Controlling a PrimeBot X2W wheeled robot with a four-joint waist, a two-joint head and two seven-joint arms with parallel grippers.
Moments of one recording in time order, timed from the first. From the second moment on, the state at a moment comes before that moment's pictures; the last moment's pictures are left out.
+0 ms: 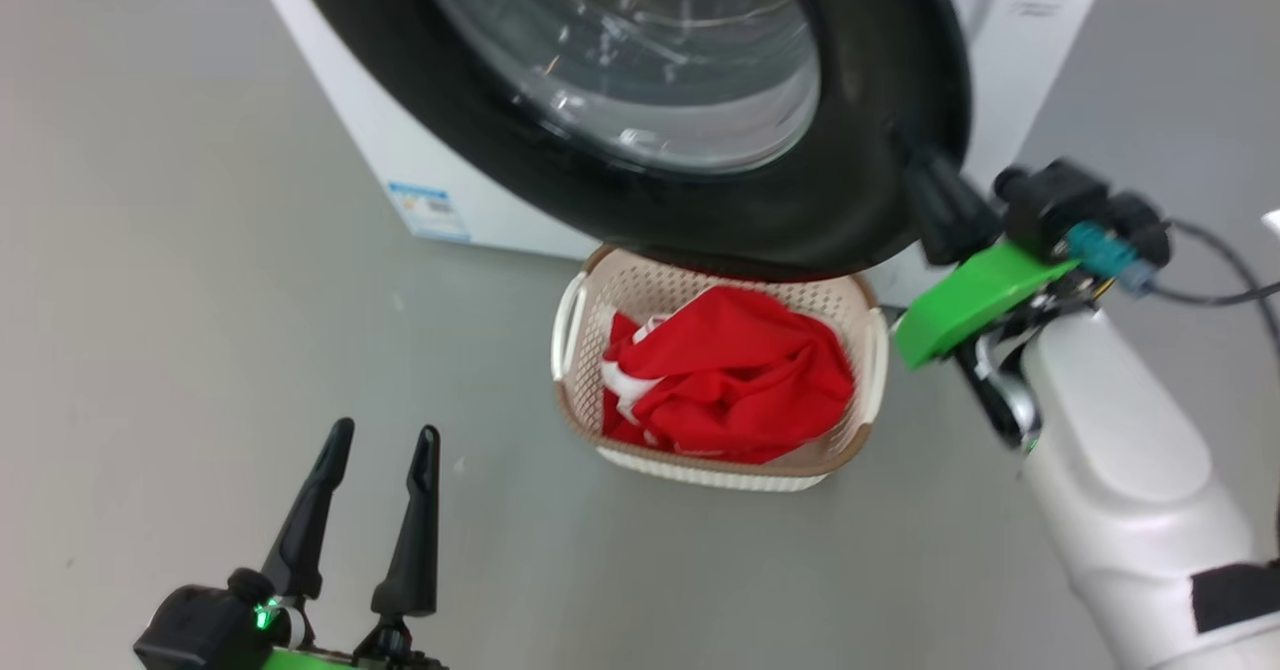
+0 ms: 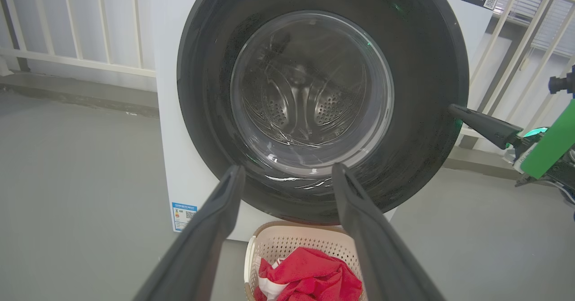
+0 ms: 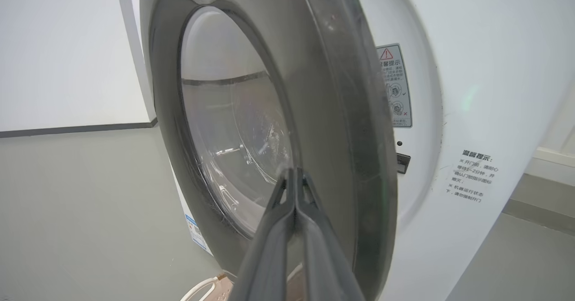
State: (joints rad) left arm -0.03 0.06 -0.09 -0.03 -0.33 -0.11 -0.25; right arm -0.69 -0.07 0.20 0.65 0.22 0.13 -0.26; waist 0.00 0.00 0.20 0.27
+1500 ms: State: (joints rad) left arm -0.14 0.04 -0.17 0.00 -0.34 -0.12 -0.25; right arm -1.09 -0.16 0.01 0.87 0.09 0.14 -0.26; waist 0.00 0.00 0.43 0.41
